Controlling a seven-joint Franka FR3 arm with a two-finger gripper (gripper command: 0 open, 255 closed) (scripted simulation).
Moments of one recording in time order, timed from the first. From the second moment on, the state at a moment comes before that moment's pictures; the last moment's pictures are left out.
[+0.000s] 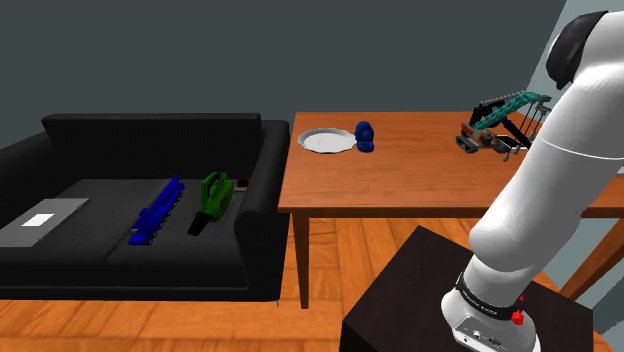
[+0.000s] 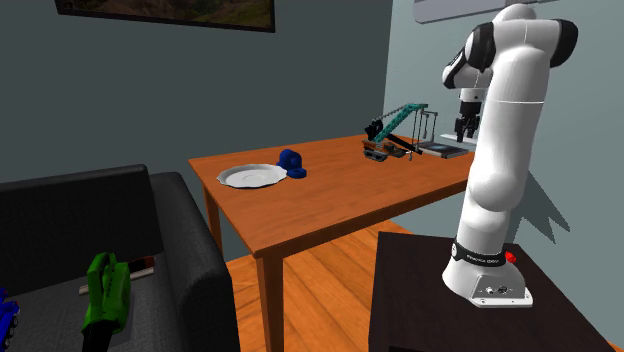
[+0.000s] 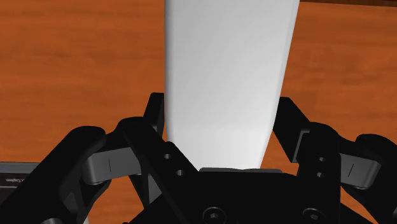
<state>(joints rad) -0.33 0.00 -1.42 -1.95 -0.02 1.95 -0.92</state>
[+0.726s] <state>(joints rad) -0.46 0.17 -1.34 -2.04 0.18 2.08 -1.06</state>
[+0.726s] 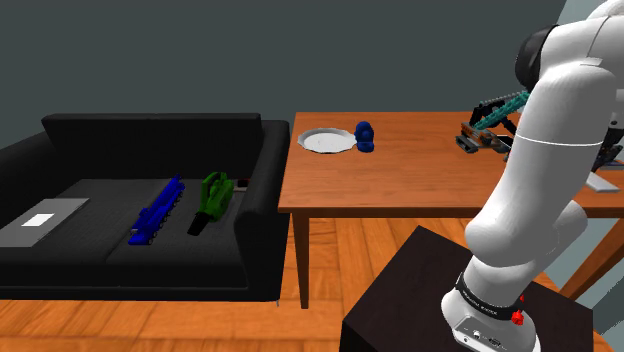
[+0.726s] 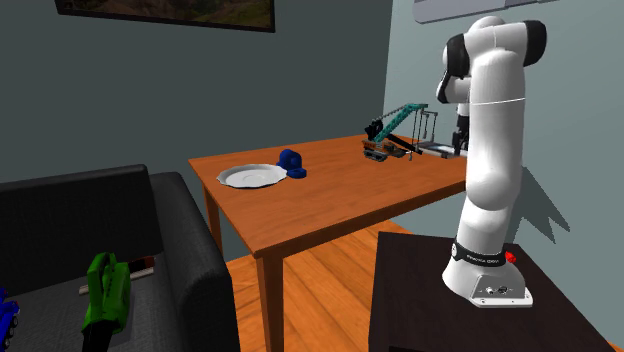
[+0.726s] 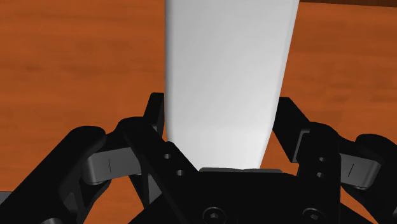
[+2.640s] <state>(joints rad) -0.59 0.30 -1.21 -2.13 0.34 2.21 -1.16</state>
